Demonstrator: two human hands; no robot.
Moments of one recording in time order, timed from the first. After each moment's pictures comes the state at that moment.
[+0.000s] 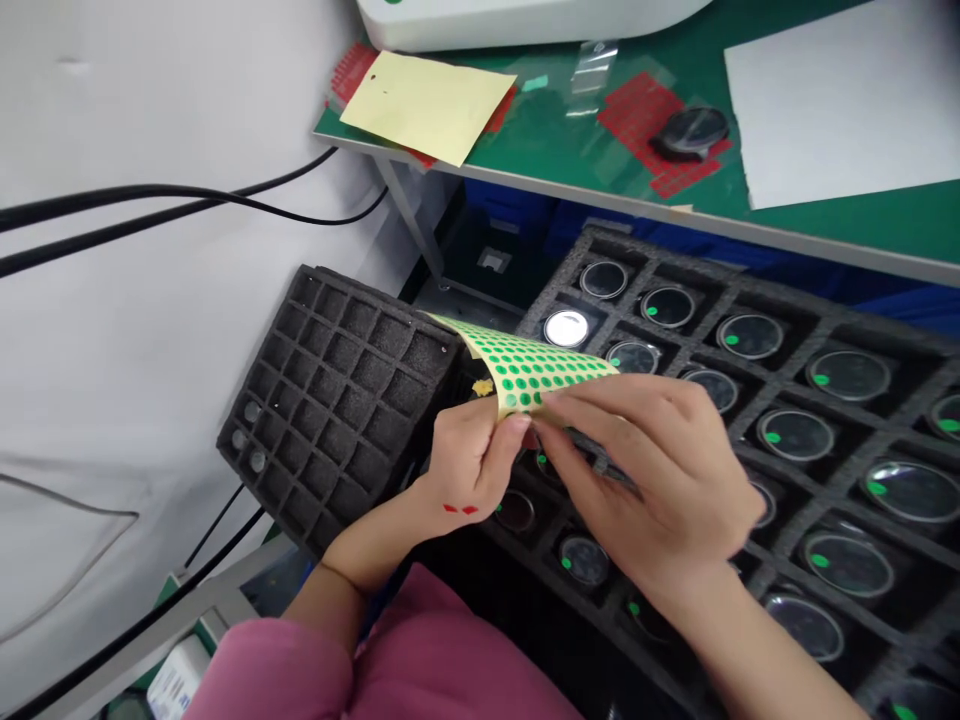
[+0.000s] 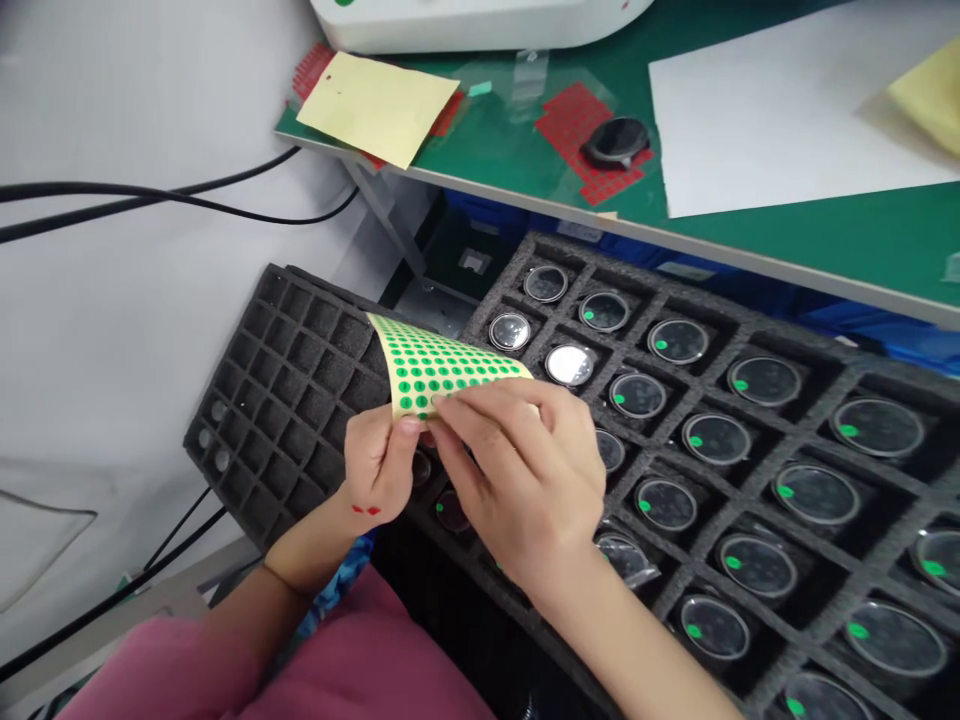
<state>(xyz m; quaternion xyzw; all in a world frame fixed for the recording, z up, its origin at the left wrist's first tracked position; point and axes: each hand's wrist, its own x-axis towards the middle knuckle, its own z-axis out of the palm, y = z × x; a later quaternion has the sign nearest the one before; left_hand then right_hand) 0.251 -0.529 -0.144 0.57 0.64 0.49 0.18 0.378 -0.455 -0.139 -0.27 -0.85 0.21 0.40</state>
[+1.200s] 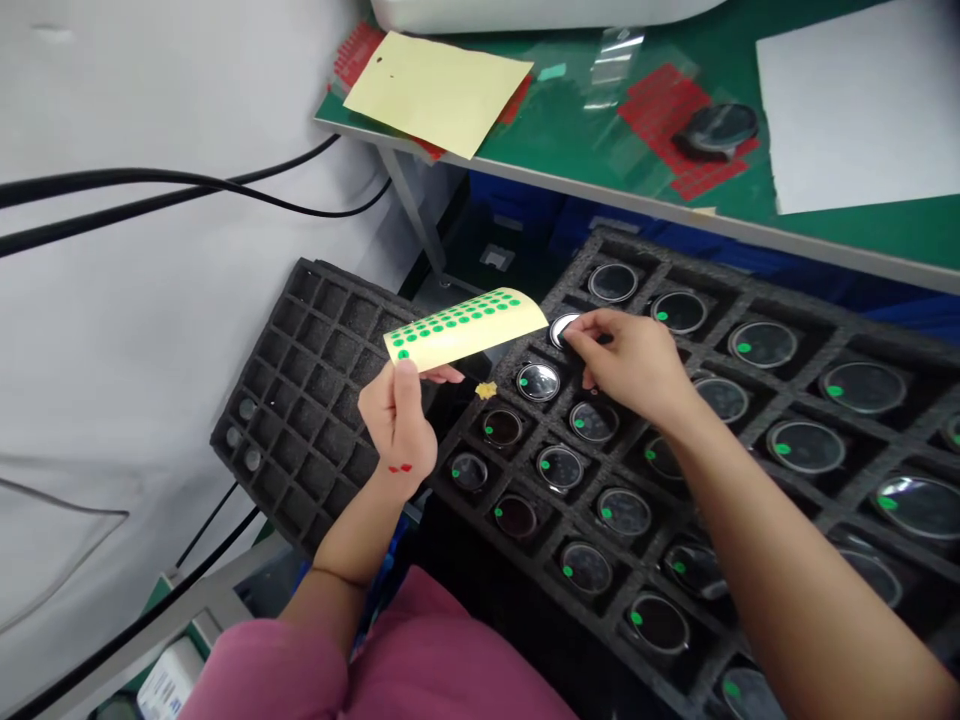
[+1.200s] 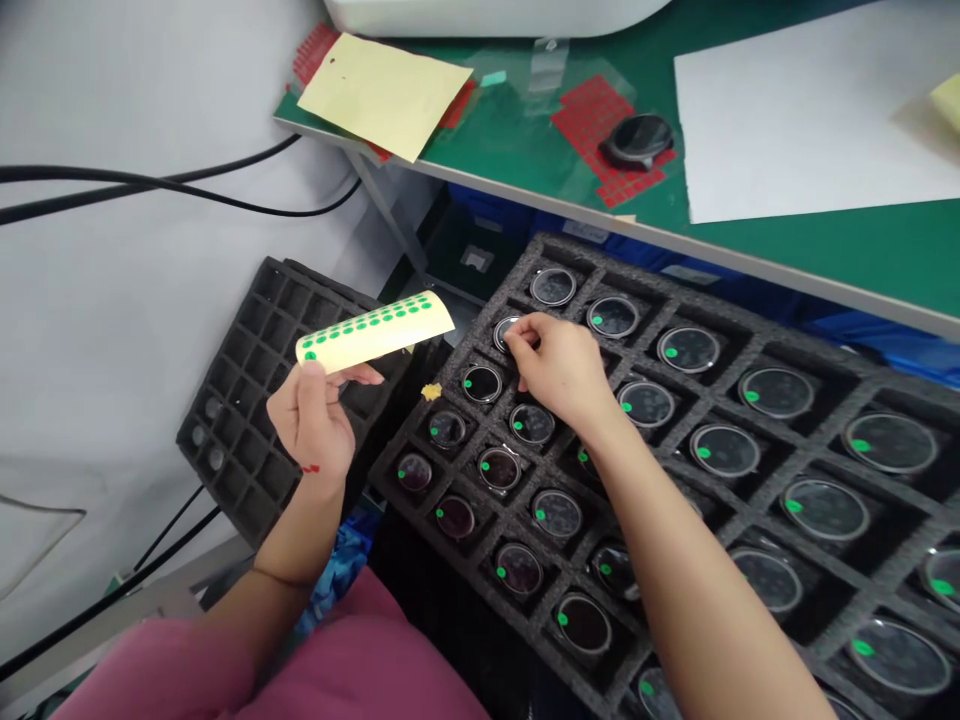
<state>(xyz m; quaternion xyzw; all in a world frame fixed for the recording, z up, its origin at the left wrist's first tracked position) 0.211 -0.528 -0.165 0.36 0.66 0.65 0.09 0.351 -0.368 -0.216 -0.49 -0.75 0.44 0.07</state>
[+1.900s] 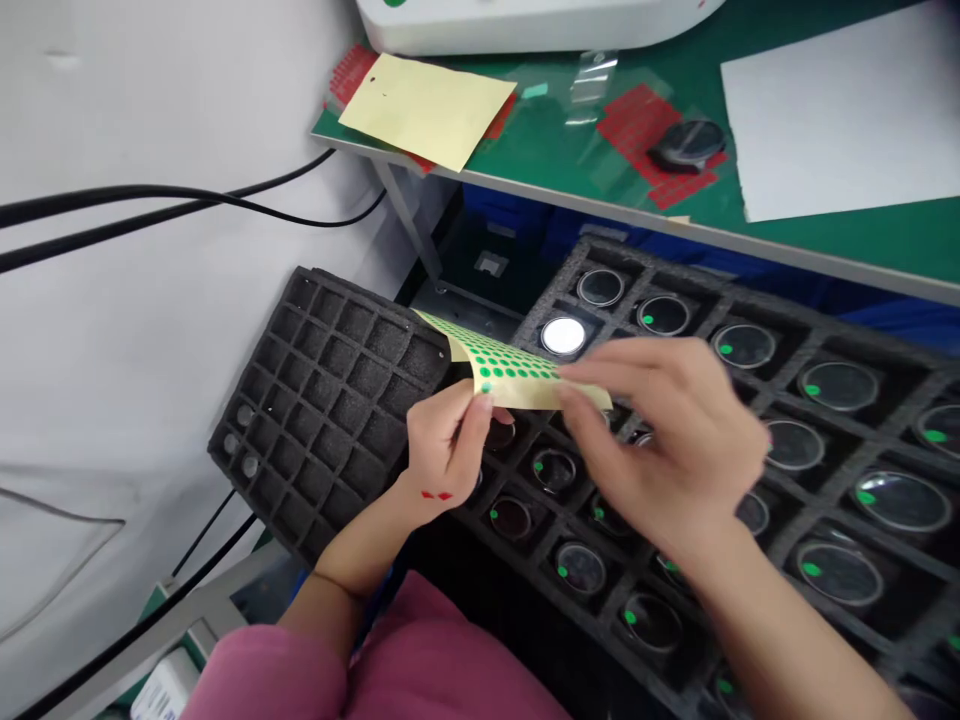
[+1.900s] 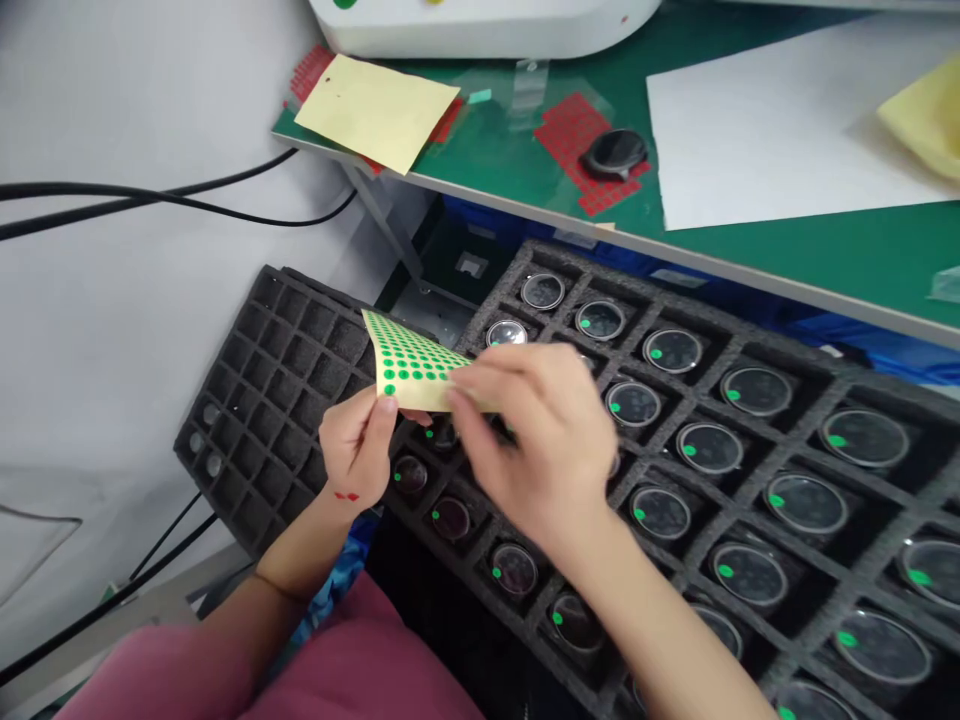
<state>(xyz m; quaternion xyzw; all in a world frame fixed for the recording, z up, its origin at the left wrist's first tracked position) 0.235 -0.528 -0.148 0.53 0.66 0.50 0.16 0.369 -0.426 -0.149 -0.26 -0.83 0.23 0.44</state>
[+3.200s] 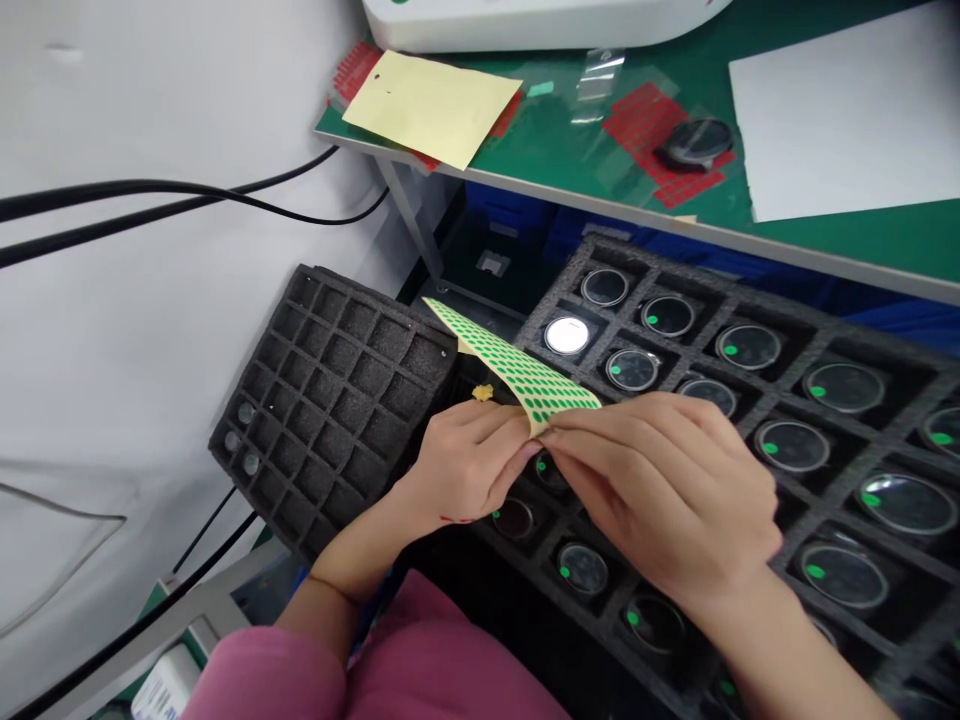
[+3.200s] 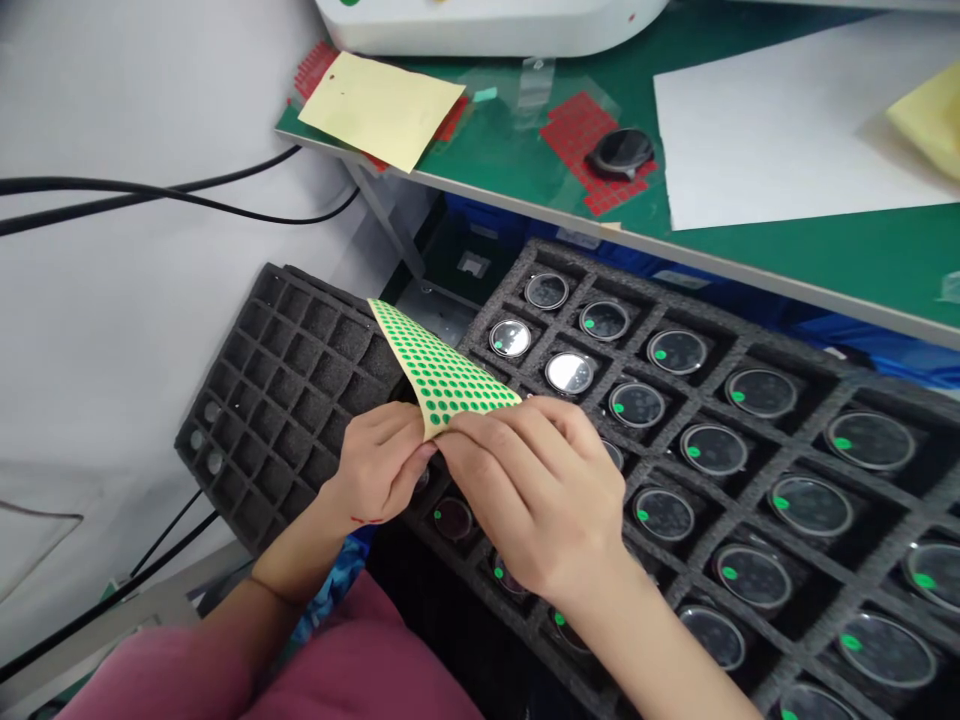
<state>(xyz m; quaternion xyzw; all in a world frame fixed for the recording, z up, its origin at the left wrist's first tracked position) 0.235 -0.527 -0.147 0.72 0.59 0.37 0.05 0.388 -0.445 -0.140 -0.16 -0.89 0.20 0.37</state>
